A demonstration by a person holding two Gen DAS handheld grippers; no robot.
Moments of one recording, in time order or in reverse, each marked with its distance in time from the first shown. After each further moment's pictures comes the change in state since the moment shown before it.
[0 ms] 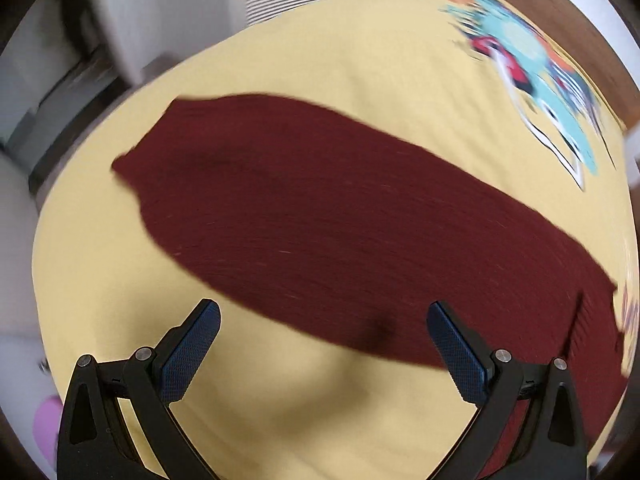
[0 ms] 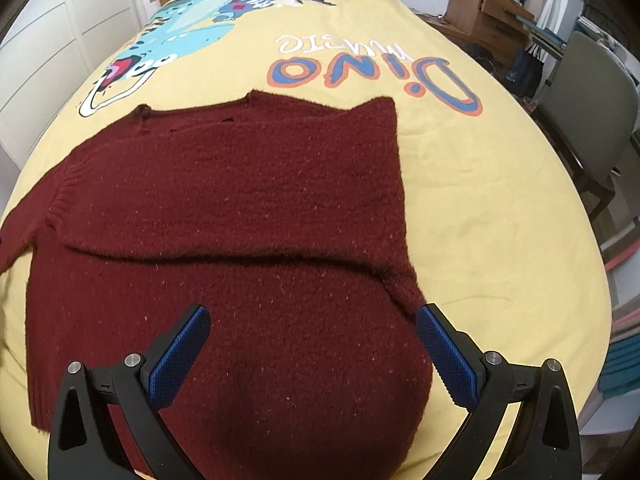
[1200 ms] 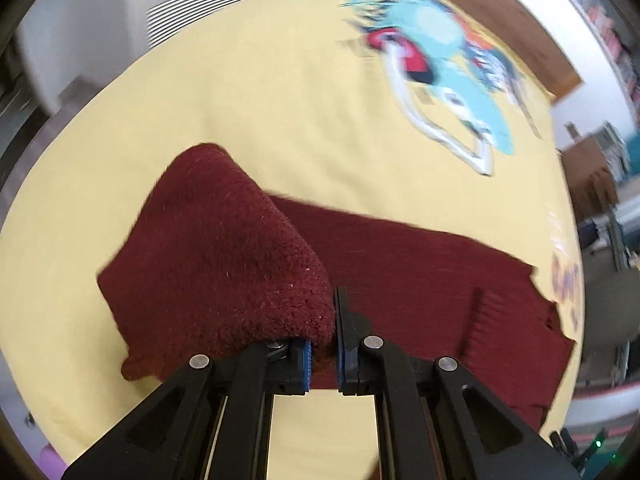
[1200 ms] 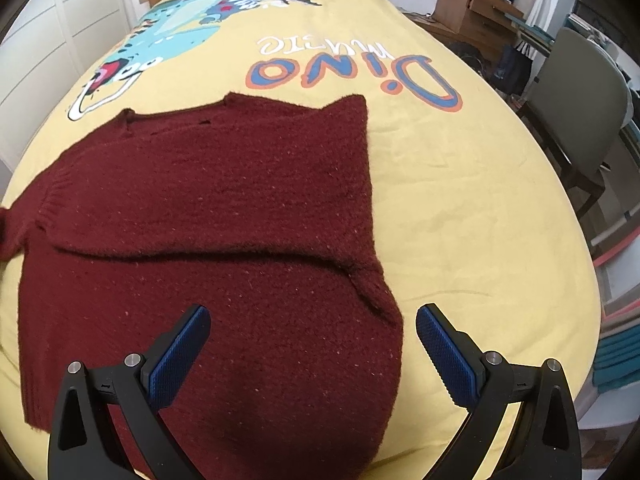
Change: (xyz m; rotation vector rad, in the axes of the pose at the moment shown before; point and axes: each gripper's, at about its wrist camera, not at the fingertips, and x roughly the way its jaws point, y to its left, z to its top) left arm -0.067 -0.078 0.021 0.201 0.027 -0.282; right arm -0.010 -0.018 -0.003 0.017 -0.007 -0.034
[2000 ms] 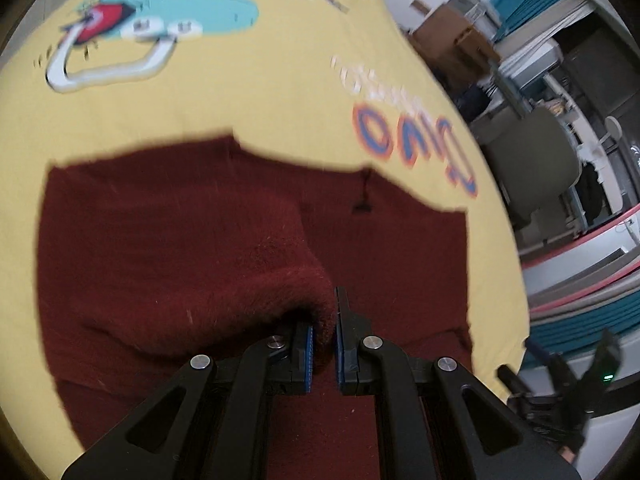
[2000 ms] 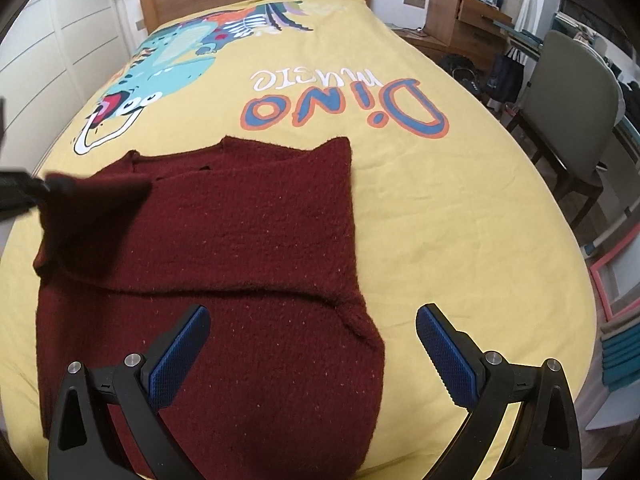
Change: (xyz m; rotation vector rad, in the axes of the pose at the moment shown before) left arm 0.126 -0.322 -0.107 0.431 0.195 -0.275; right arm -0.028 -0.017 0.014 0.037 -0.071 0.022
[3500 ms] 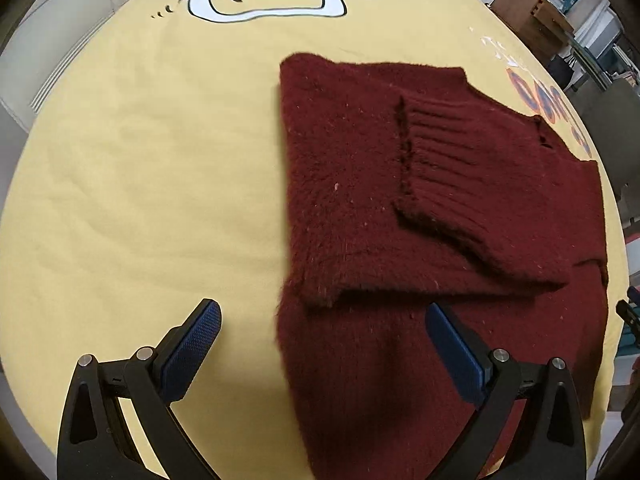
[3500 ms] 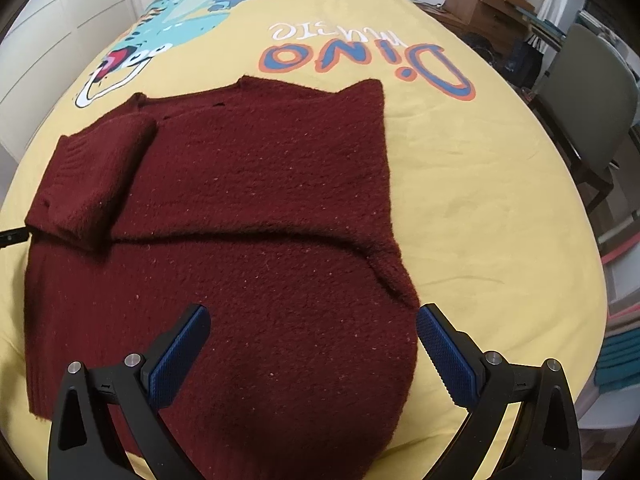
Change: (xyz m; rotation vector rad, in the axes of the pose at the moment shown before) left arm -0.016 0.148 -0.063 0.008 0.049 0.347; right arm 0.030 0.025 -0.023 -0.051 0.126 0.003
